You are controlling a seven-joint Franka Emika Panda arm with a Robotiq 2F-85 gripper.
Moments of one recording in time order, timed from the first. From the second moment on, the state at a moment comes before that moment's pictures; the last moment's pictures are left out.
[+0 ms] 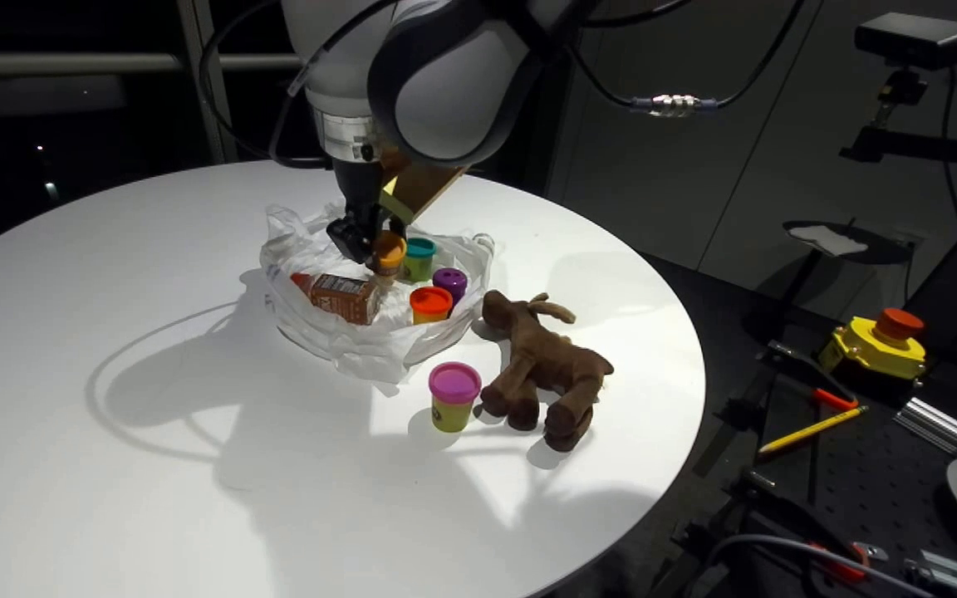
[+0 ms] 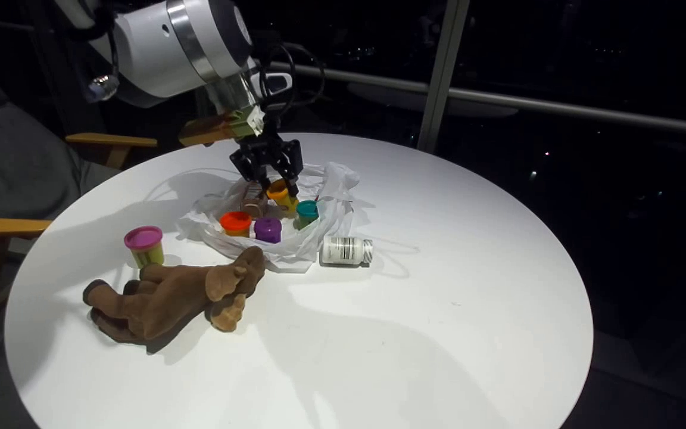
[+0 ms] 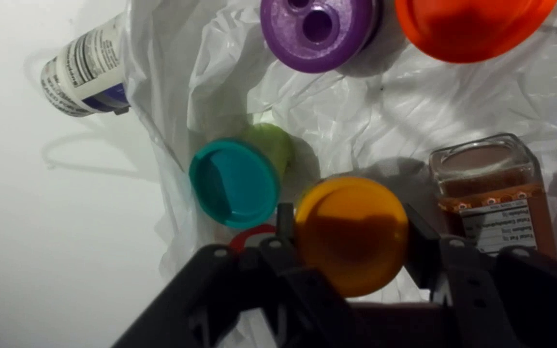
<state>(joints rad) 0.34 0.72 -0.08 -1.71 -0.52 2.46 0.52</state>
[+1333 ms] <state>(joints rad) 0.58 0.31 -0.08 -2.10 -0.73 2.45 1.12</state>
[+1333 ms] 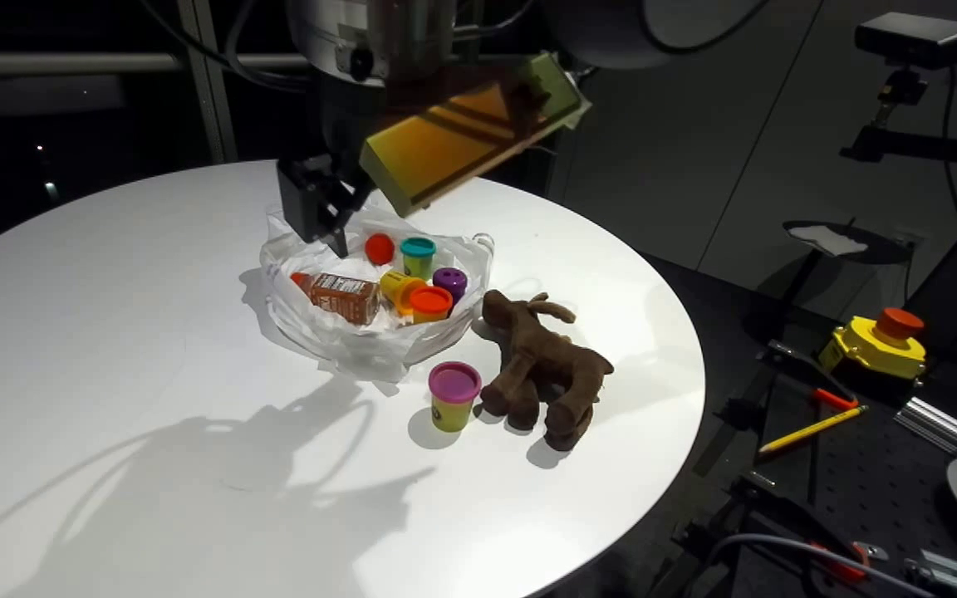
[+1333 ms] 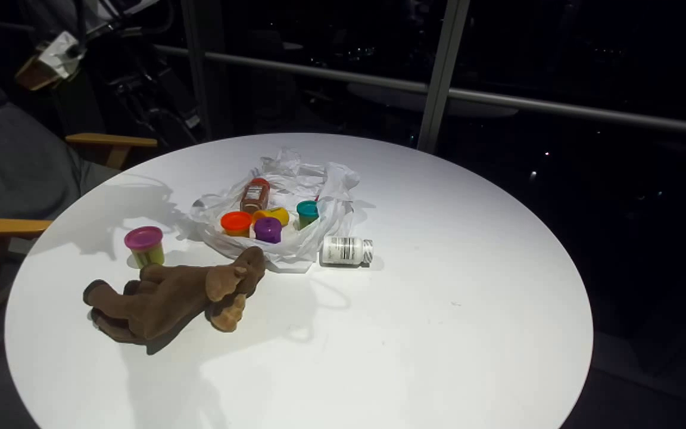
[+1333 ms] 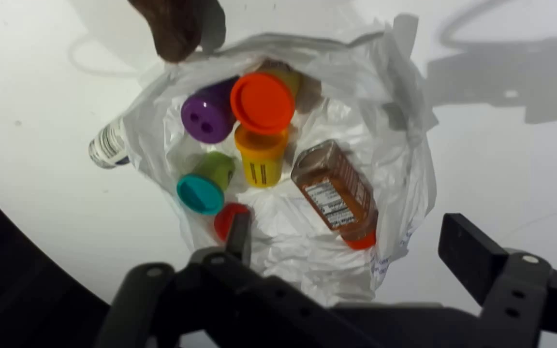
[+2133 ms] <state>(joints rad) 0.36 0.32 0.12 -2.36 -0.32 2.64 0.84</state>
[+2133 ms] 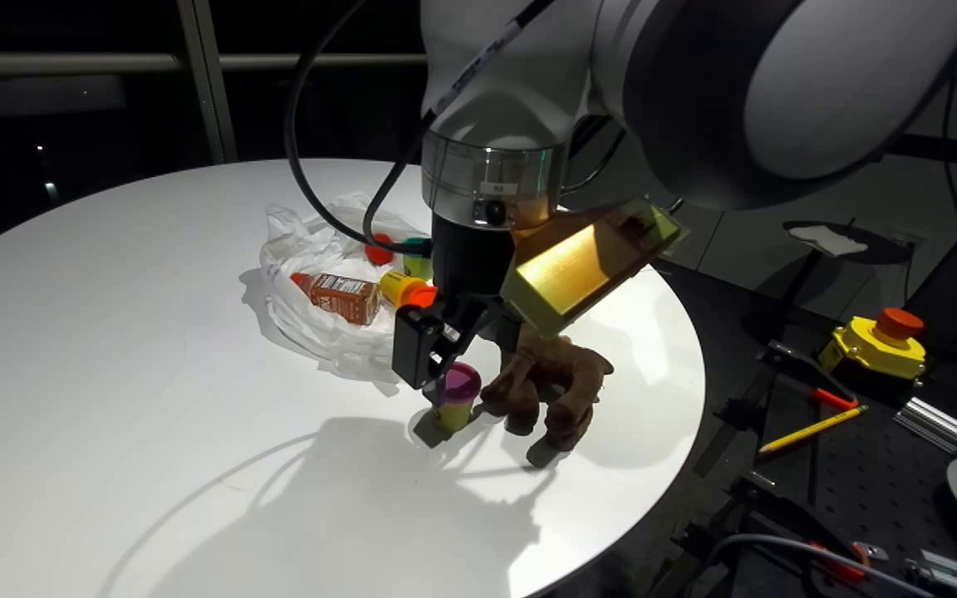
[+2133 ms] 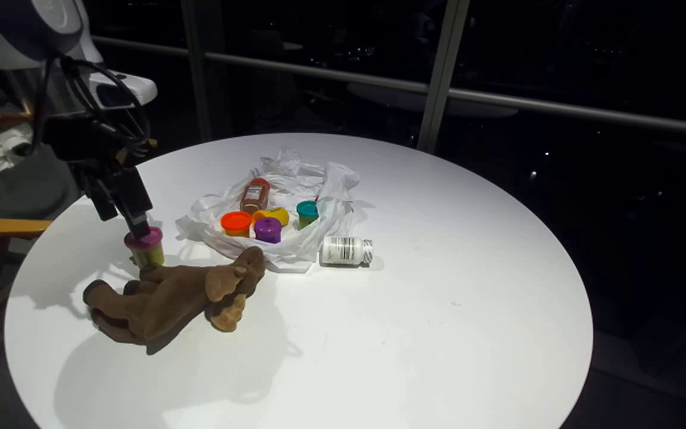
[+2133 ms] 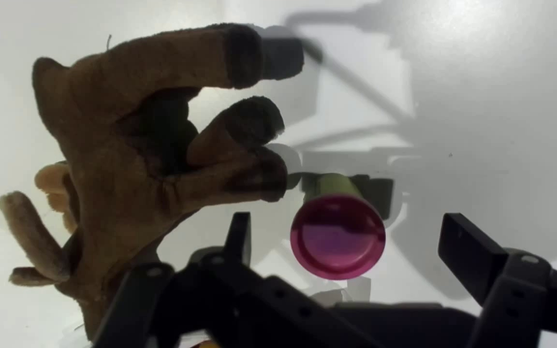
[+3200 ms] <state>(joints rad) 0.44 0.44 0.03 -2.23 -0.27 2.57 0.75</state>
